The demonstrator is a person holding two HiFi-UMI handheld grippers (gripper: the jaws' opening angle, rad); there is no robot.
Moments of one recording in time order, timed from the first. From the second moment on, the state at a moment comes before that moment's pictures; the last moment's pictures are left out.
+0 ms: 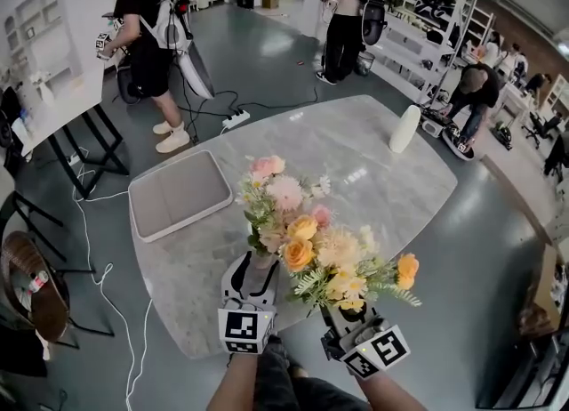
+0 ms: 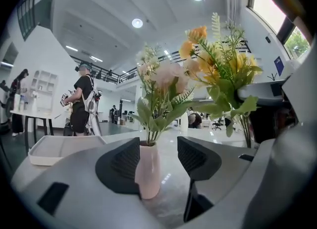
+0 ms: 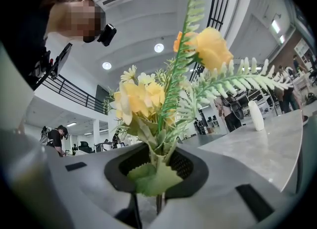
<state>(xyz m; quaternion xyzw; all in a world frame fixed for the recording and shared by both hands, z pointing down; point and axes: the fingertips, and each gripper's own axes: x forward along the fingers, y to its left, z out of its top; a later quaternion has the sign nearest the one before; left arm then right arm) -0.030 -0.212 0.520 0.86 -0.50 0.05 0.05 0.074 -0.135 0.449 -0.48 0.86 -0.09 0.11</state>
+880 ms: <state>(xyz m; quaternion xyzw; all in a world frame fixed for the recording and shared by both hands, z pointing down) -0.018 -0.241 0.515 0.85 -0.51 0.10 -0.01 0.069 -0.132 0.448 -0.54 0.84 -0.06 0.06</state>
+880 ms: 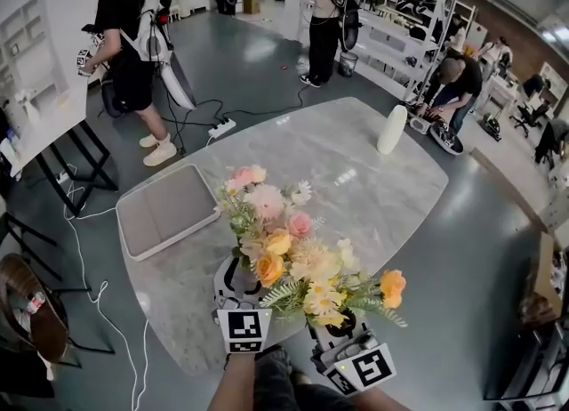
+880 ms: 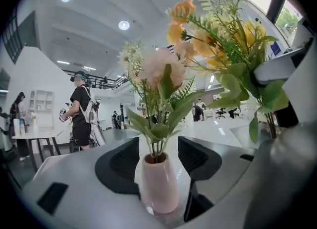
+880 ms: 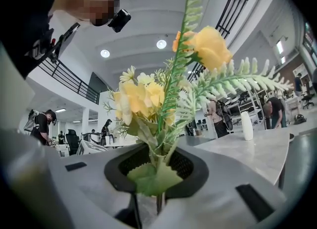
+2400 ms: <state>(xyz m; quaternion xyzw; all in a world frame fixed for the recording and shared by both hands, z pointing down) -0.025 -0.249 0.463 0.84 -0.53 0.07 -0.04 0.072 -0.141 0.416 -0.53 0.84 -0.06 0.07</state>
